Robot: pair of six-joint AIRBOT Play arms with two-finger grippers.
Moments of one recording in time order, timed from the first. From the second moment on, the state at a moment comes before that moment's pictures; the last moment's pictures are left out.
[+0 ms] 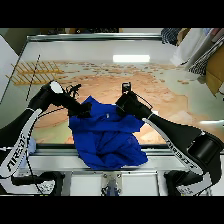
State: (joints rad) left arm -0.18 -1.49 1.18 1.02 -1.34 -1.58; right arm 0.68 -1.69 1.38 -1.92 1.22 2.37
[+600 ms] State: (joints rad) left arm -0.18 -1.49 1.18 1.02 -1.35 -1.57; right arm 0.68 -1.72 1.38 -1.91 1.20 2.37
